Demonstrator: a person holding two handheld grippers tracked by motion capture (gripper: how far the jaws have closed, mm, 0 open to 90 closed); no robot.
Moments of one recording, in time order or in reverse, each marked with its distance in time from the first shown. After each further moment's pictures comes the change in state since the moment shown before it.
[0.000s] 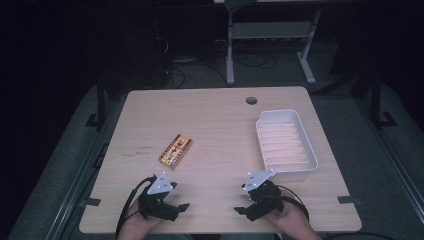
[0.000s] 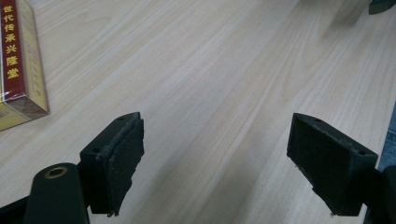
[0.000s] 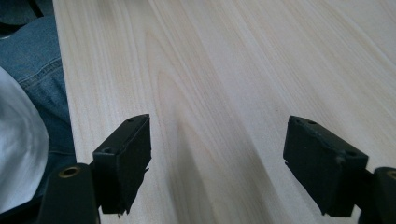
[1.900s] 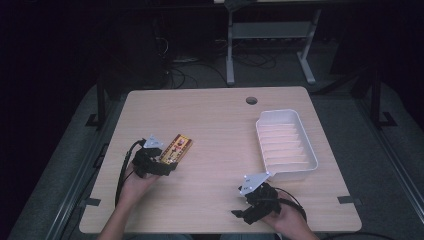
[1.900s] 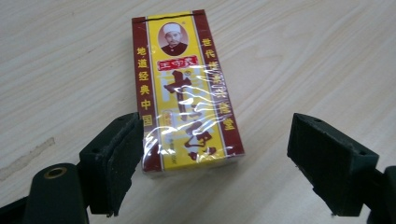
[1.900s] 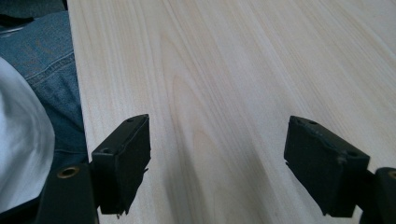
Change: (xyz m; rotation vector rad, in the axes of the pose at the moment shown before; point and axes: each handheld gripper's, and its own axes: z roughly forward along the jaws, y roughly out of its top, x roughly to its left) left arm 0.103 0.039 0.013 0.056 0.203 -0.180; right arm 0.009 0.005 0.004 0.004 0.013 -0.029
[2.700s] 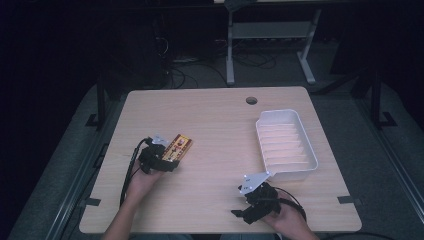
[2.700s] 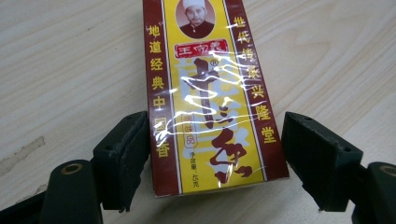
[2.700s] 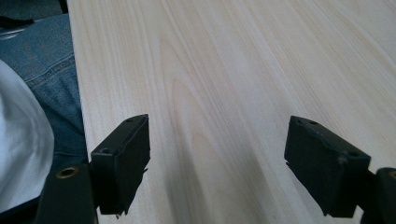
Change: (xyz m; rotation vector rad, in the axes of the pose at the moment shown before) left arm 0.005 0.002 0.028 0.081 0.042 -0.014; right arm 0.000 0.001 -0.001 -0.011 -0.003 -0.005
